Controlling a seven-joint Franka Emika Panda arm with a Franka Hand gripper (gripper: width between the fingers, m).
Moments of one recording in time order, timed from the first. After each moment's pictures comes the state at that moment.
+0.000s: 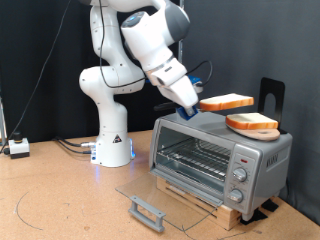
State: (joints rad) arm 0.06 -0.43 -0.07 -2.58 0.61 2.15 -1.07
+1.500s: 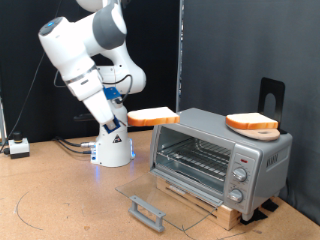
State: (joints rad) arm -0.14 -0.33 -0.38 -2.48 0.35 1.95 -1.32
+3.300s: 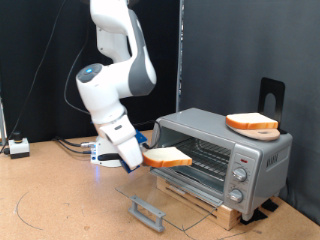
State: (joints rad) arm -0.03 -0.14 -0.21 -2.64 0.41 2.32 -1.42
